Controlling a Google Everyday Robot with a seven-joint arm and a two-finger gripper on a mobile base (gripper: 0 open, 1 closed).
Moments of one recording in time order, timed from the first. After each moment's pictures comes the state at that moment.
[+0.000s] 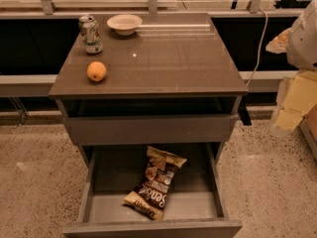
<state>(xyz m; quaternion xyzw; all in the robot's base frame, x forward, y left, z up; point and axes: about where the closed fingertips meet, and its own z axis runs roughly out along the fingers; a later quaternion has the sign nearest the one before) 0.438 -0.216 0.977 -0.60 0.78 -0.04 0.16</state>
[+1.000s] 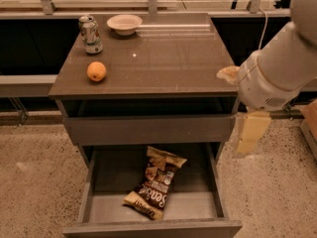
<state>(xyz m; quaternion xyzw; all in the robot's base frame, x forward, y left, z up) 0.456 -0.161 0.900 -0.70 0.68 -0.02 0.19</state>
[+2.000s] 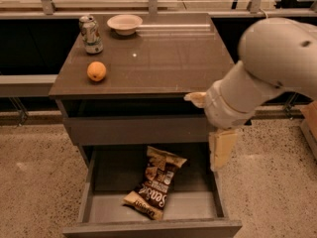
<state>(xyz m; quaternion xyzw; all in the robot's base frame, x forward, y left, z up) 0.467 -0.112 0.824 -0.78 0.60 0.02 0.19</state>
